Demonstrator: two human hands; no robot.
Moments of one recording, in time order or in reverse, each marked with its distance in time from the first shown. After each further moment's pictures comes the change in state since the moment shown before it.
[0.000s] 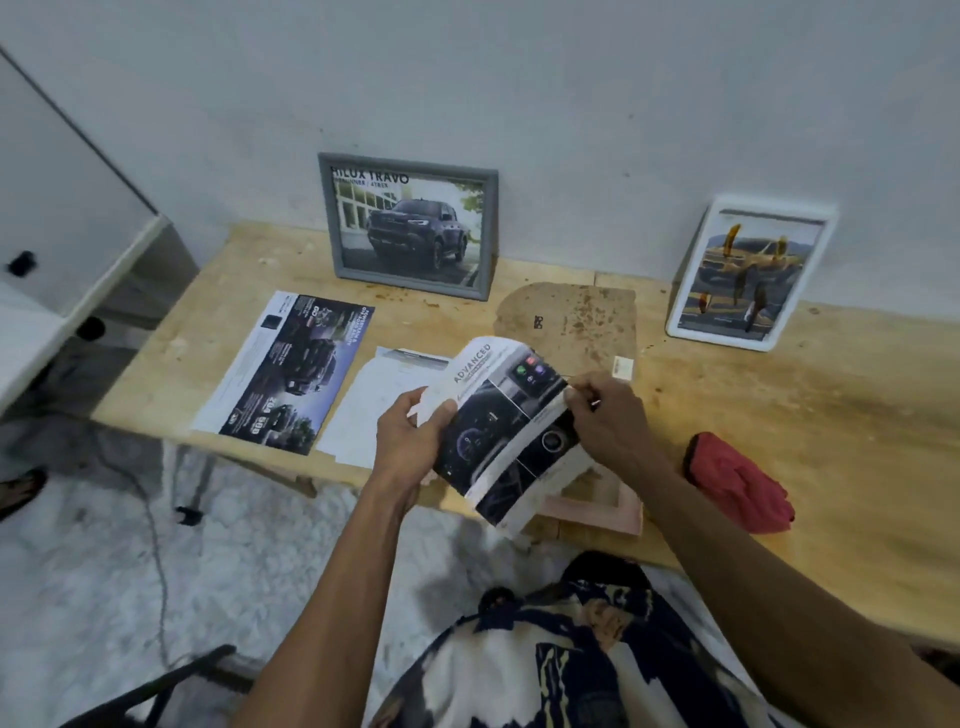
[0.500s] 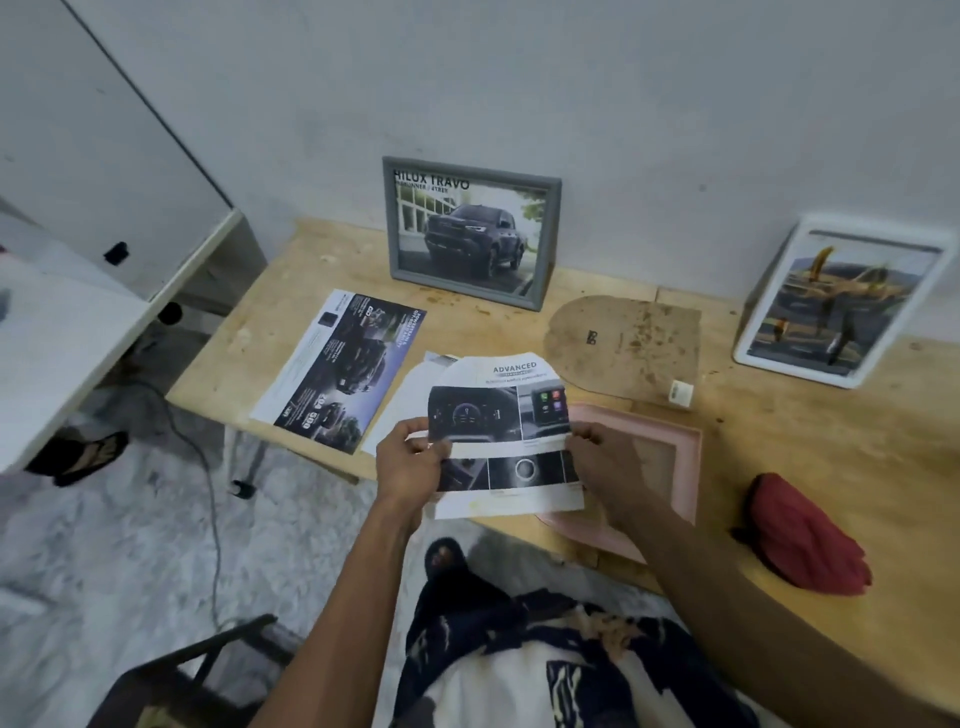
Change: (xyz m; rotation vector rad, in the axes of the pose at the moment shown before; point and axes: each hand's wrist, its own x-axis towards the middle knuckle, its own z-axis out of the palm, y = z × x) left_hand 0.009 -0.010 -0.038 0.029 0.228 -0.134; right_hand -0.004 -0.023 0.050 0.360 -0.223 0.446
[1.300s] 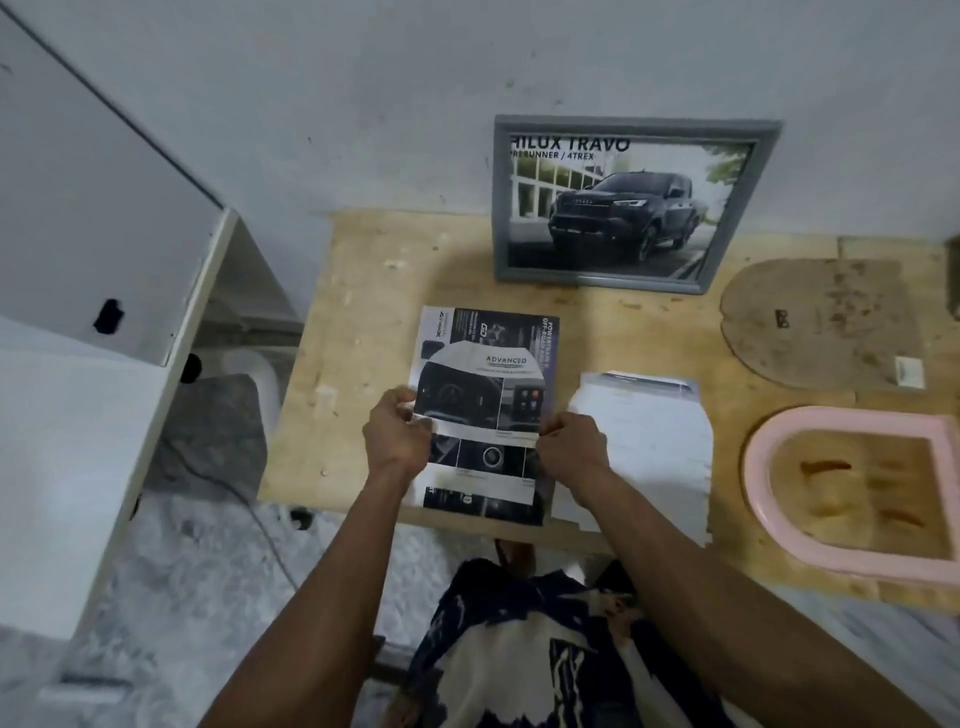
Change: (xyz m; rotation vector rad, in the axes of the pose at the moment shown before) left_hand 0.285 0.069 -0.190 0.562 -0.087 0.117; right_hand 0.086 -0.111 0.318 -0.220 0.091 0.216
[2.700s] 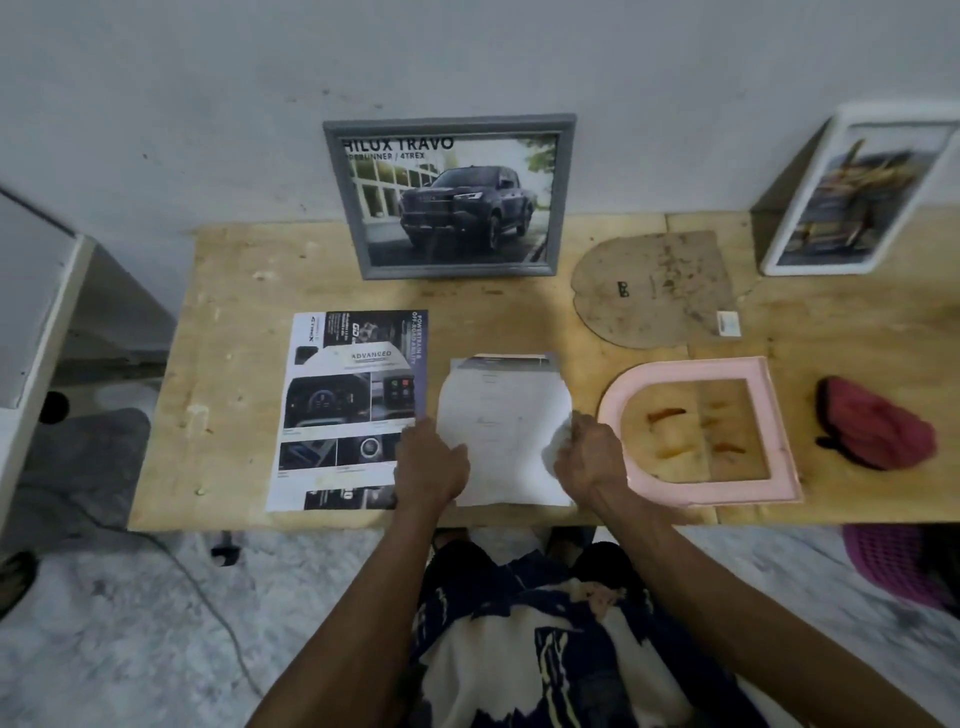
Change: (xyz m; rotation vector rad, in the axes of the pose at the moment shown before) left_hand -0.103 0.030 0.146 0.410 -0.274 0.190; right_hand -0.011 0.129 -0.126 -0.366 0.188 -0.042
